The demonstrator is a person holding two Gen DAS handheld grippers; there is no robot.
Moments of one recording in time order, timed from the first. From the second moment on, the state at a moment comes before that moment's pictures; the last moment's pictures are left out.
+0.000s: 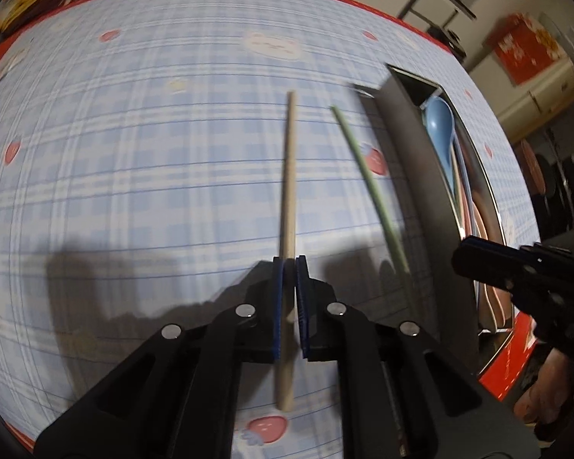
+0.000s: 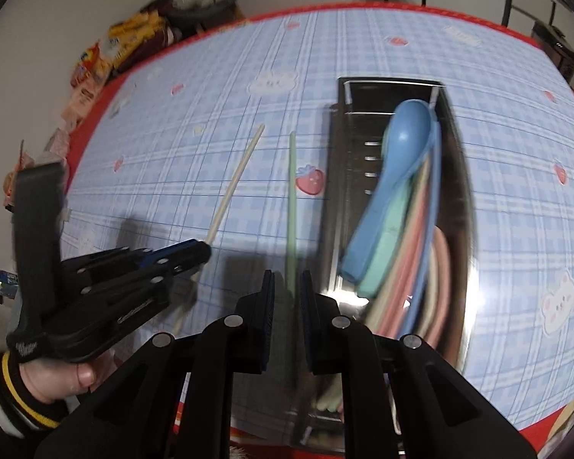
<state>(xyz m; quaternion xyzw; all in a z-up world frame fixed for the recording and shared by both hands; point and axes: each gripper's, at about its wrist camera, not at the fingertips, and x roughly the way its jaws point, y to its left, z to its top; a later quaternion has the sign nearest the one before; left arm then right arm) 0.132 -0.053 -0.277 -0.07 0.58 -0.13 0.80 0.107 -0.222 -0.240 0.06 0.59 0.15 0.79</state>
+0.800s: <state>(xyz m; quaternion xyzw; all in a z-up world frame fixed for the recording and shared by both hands) 0.115 0.036 -0.276 -0.12 0.57 -0.12 0.80 0.160 -0.180 -0.284 0.00 0.70 0.04 0.72</state>
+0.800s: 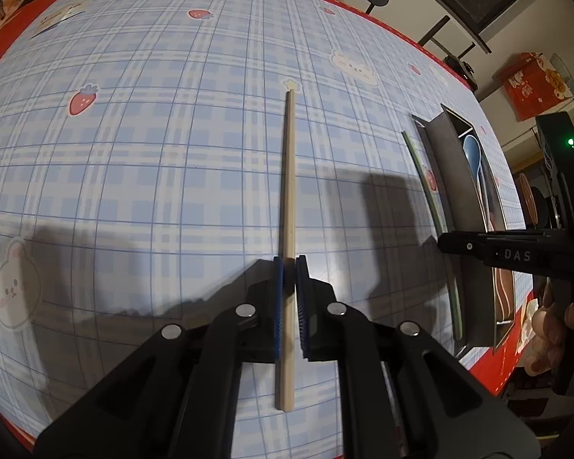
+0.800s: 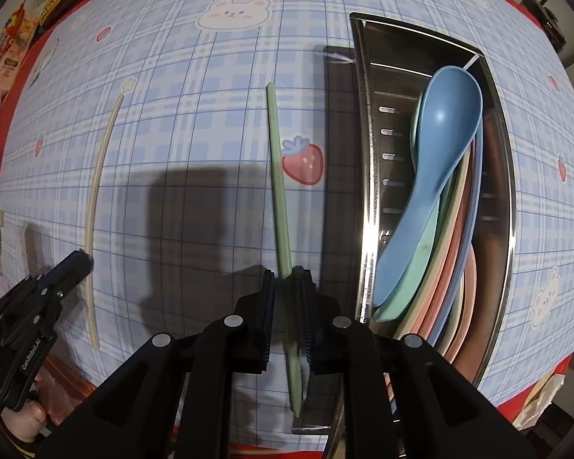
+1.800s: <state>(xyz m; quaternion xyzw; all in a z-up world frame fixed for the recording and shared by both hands) 0.098 0.043 -0.278 -0.15 0.58 -0.14 0.79 0.049 -0.161 -0.262 0.10 0.58 0.14 0.80</state>
